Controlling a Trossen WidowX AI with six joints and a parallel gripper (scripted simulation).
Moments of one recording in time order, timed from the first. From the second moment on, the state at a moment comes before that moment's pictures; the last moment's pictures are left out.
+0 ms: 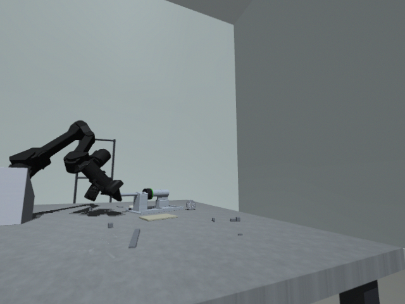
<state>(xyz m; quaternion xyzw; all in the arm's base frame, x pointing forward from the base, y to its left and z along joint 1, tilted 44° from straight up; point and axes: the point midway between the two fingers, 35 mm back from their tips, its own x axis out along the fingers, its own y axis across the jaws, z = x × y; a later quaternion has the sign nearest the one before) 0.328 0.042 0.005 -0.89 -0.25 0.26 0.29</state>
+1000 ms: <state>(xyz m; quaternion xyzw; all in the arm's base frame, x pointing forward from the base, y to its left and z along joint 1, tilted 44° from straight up) 0.325 0.041 0.005 -0.89 -0.25 0.26 0.29</state>
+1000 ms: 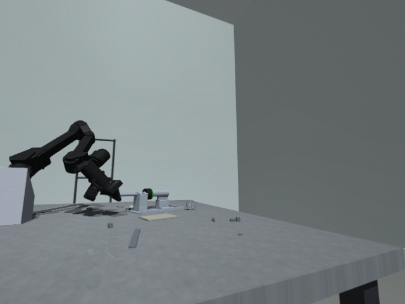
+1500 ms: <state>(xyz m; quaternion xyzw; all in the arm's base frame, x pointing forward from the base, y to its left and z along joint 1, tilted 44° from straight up) 0.324 0.041 0.004 -0.89 -0.25 0.26 0.29</state>
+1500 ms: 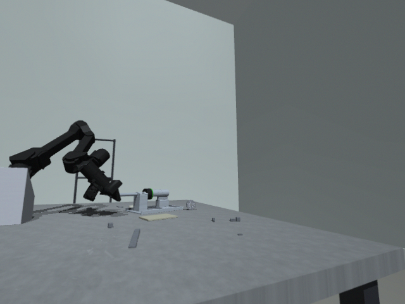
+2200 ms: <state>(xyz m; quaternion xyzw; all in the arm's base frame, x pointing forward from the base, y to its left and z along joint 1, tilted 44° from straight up) 0.322 0.041 0.004 -0.89 -0.25 0.26 0.29</state>
